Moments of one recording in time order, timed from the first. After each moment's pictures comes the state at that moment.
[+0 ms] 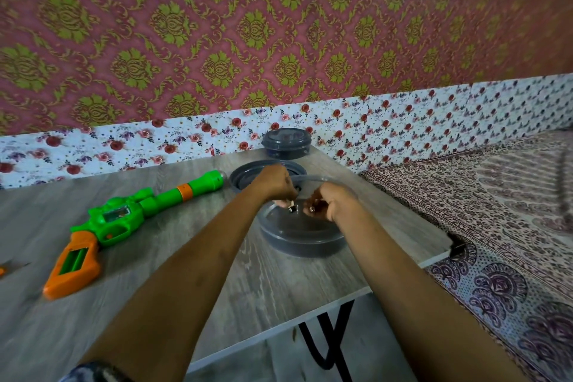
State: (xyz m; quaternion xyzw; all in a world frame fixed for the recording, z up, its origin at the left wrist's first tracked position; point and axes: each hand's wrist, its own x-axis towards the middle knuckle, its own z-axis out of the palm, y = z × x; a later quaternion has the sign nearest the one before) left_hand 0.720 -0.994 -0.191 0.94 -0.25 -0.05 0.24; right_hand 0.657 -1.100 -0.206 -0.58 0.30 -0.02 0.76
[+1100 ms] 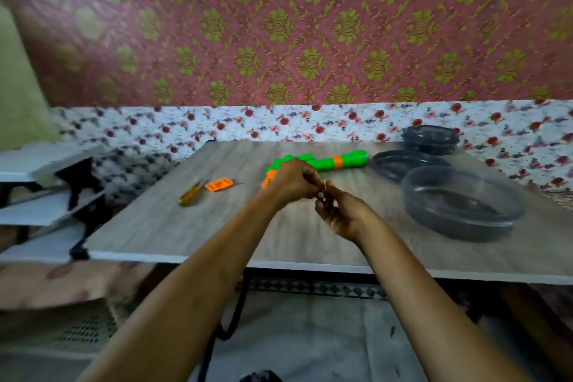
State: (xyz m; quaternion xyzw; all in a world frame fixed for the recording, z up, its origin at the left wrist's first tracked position) left_hand 0.594 -0.748 -0.194 0.91 -0.13 0.08 0.38; right_hand 0.580 -0.864 -0.223 -0.43 0.11 0.13 0.89
